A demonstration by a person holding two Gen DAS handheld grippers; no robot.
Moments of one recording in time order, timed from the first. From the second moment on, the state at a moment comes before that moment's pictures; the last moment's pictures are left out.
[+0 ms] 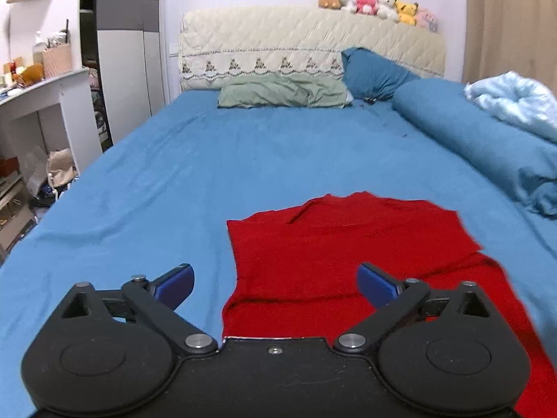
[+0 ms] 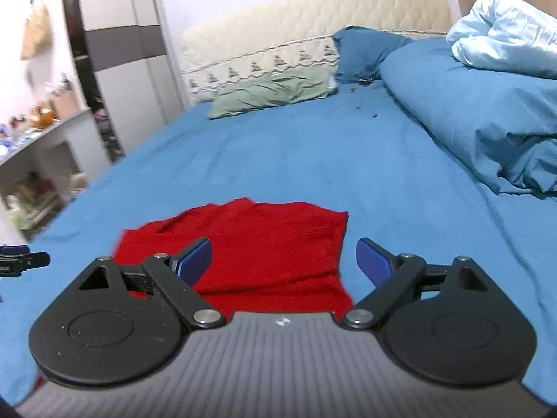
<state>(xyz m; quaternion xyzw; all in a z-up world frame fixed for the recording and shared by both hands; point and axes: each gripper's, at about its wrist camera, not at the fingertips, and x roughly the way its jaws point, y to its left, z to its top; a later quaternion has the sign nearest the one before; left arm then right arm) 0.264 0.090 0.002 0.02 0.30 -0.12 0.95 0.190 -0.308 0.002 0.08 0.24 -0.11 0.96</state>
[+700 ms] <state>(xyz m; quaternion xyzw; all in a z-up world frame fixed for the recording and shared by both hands) 0.102 0.133 -0.115 -0.04 0.44 -0.08 0.89 -0.019 -0.249 -0.097 0.11 0.41 -0.13 0.90</state>
